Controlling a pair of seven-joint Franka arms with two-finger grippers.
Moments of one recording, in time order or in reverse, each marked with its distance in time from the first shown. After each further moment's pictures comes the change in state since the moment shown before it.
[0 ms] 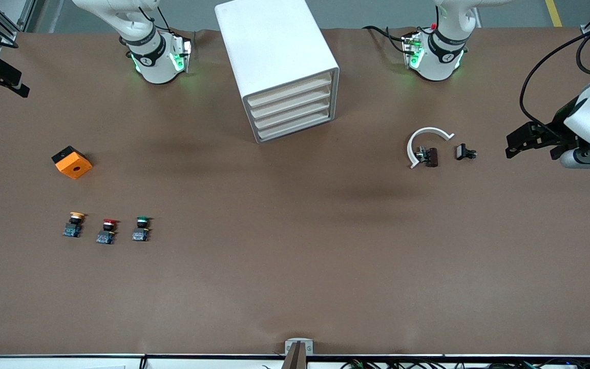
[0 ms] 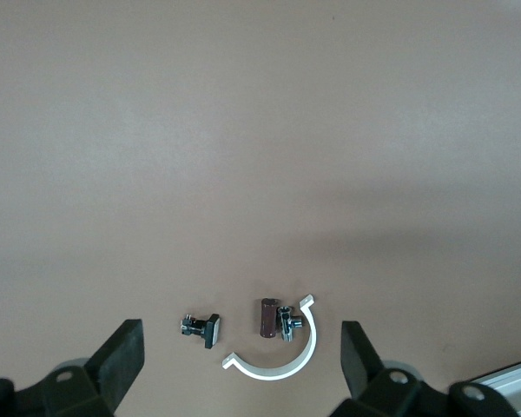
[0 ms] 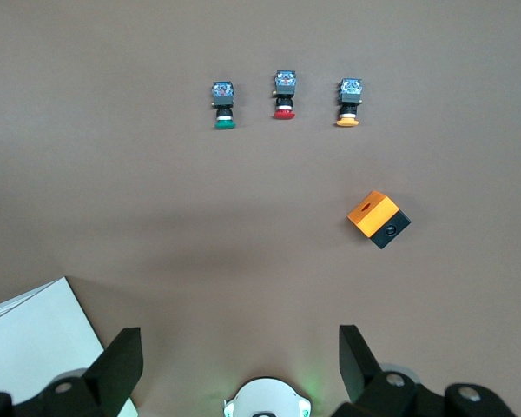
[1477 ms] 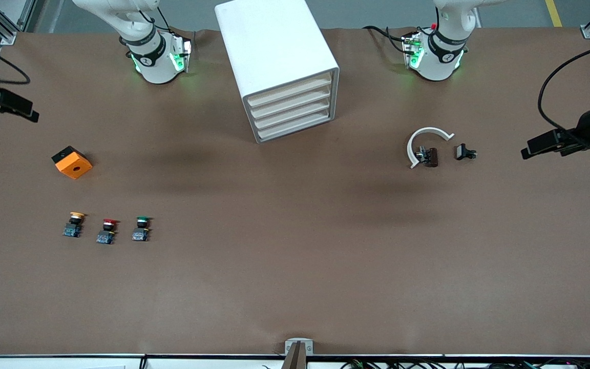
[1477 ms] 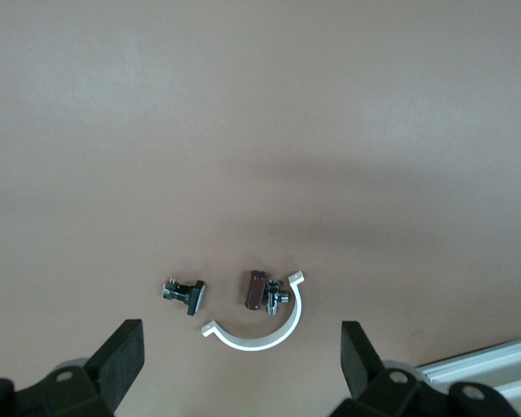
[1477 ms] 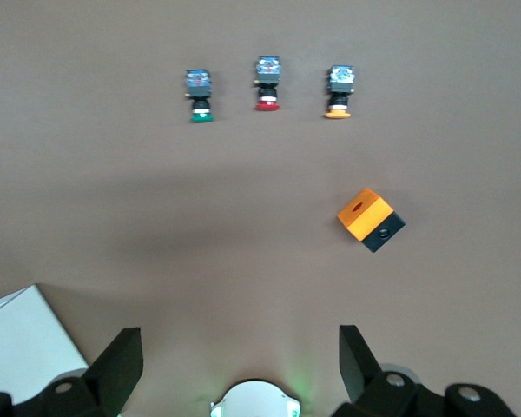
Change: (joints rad) left arm 0.110 0.060 0.011 0.001 -0.103 -0.073 -0.019; right arm -0.007 0.135 -0.007 0.001 -0.046 0.045 -0.010
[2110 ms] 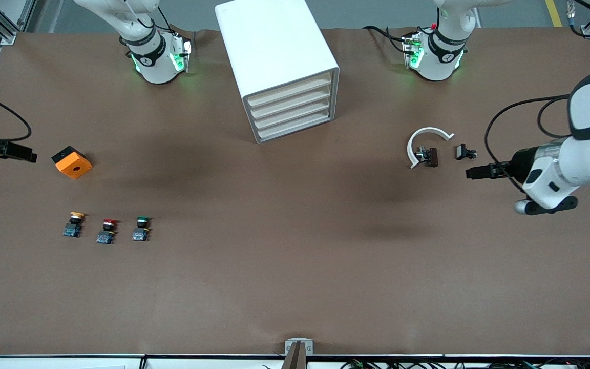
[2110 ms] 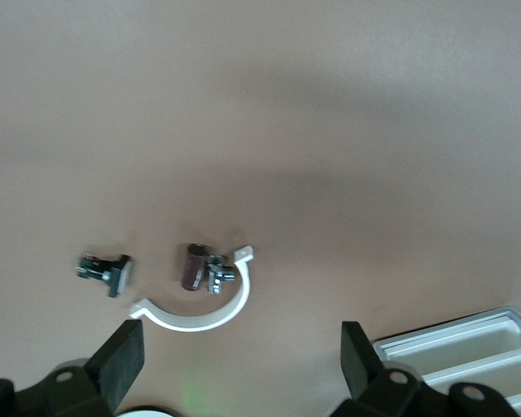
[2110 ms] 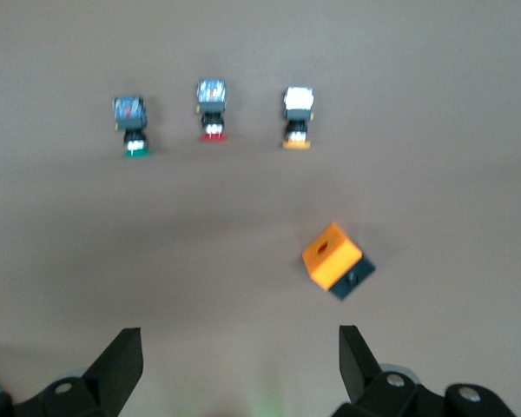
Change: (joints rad) left arm -0.086 0.187 -0.015 0.003 -0.081 -0.001 -0.135; right arm -0.086 0.184 -0.005 -0.005 -0.029 0.194 -0.050
